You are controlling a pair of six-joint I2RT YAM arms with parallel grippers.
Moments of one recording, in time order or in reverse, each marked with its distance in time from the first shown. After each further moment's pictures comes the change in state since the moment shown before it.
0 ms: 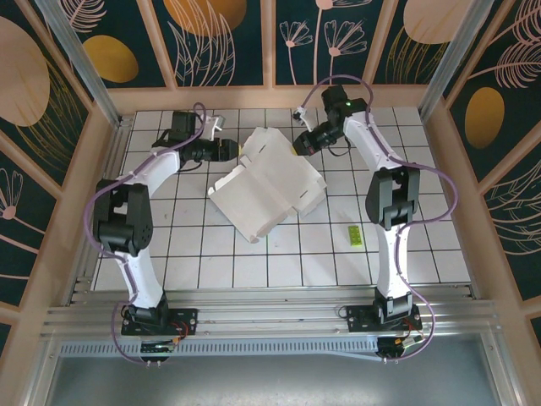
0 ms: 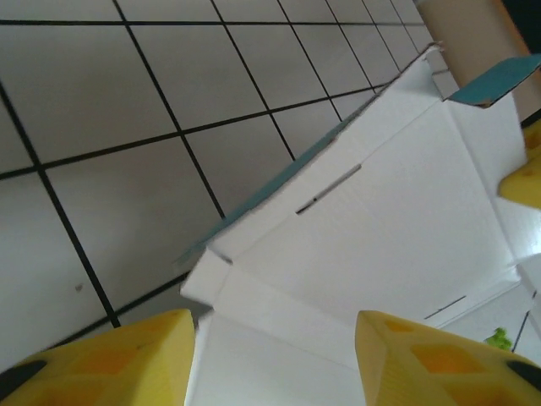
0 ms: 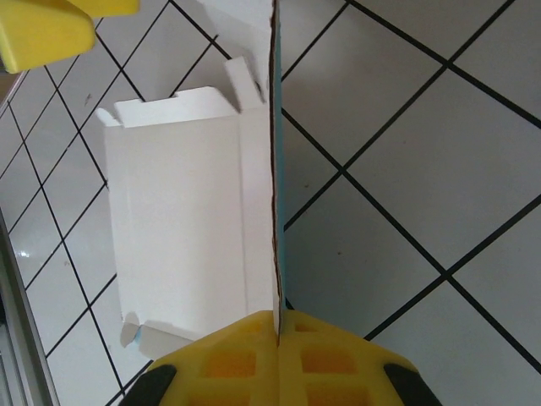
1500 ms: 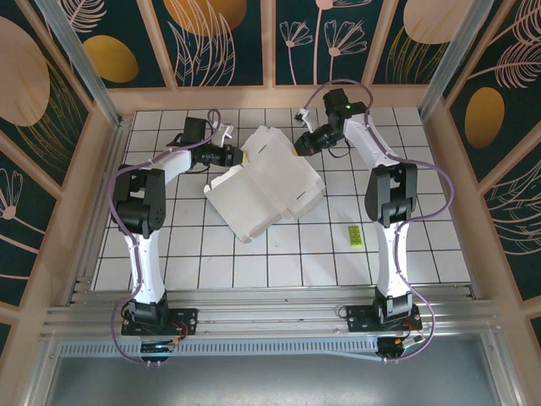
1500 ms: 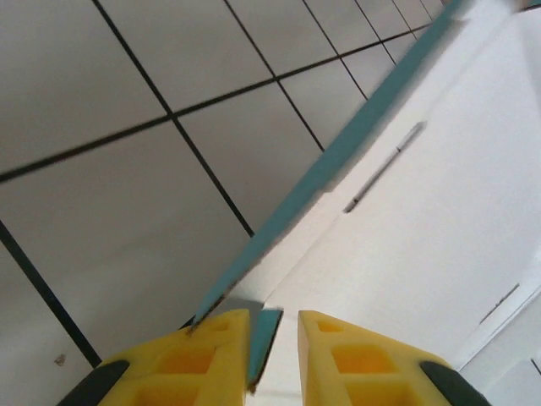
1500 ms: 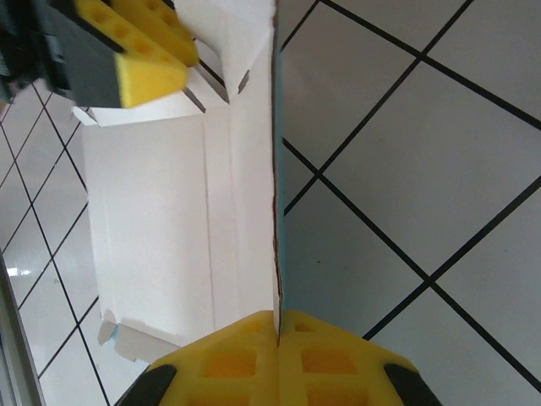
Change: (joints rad) left arm -0.014 0.183 0.066 0.076 0.071 0.110; right arm -0.013 0.037 -0.030 0.070 -0.010 0.050
